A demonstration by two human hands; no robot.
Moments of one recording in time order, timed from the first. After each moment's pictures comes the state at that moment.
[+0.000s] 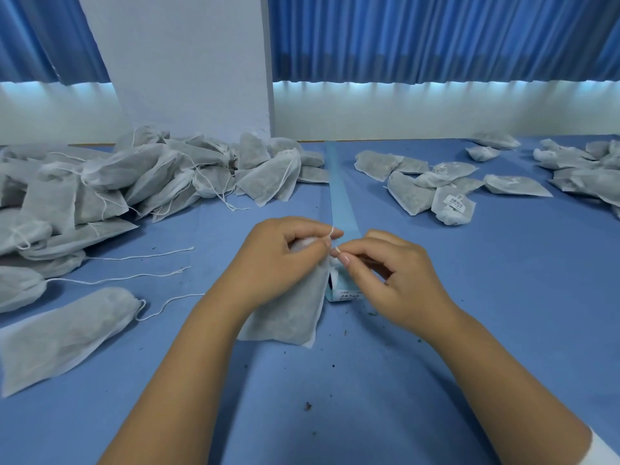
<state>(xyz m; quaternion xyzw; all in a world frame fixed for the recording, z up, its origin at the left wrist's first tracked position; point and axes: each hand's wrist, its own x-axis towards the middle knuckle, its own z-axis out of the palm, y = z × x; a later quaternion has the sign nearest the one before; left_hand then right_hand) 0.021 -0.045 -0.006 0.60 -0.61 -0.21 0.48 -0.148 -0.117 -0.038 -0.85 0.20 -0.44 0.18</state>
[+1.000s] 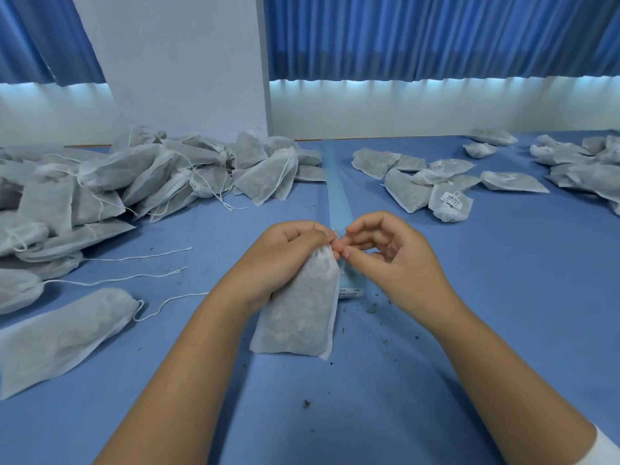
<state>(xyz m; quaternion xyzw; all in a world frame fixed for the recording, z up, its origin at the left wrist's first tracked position) 0.008 -0.045 0.000 0.56 -0.50 -0.42 0.50 -0.148 -0.113 -0.025 -0.72 0.24 -0.43 0.49</state>
